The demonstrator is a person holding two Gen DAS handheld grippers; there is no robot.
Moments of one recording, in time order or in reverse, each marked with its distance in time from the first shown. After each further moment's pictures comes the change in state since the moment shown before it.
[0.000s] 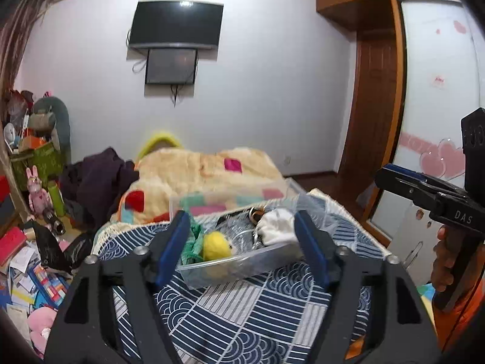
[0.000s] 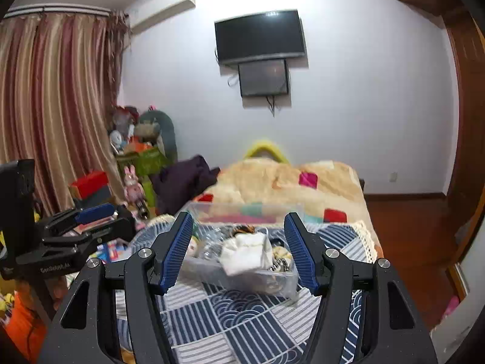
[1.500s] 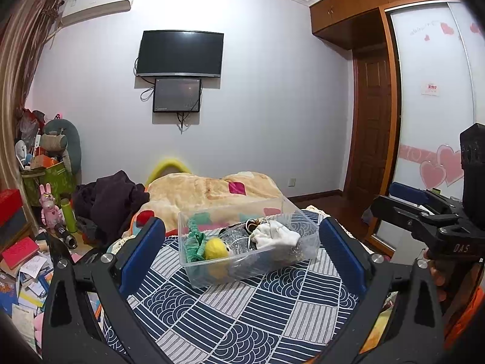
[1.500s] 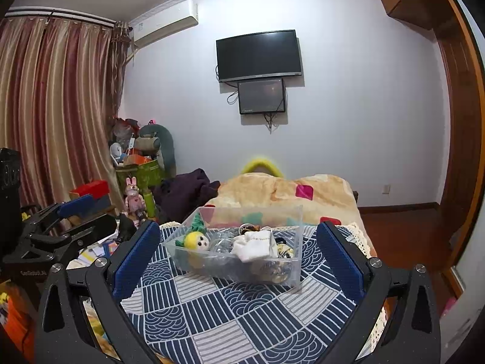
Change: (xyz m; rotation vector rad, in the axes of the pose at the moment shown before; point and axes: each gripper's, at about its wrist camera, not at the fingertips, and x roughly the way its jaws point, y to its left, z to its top) left arm -0.054 -0.019 -0.014 0.028 -0.118 0.043; right arm -0.030 0.025 -0.028 -0.012 -0.083 -0.034
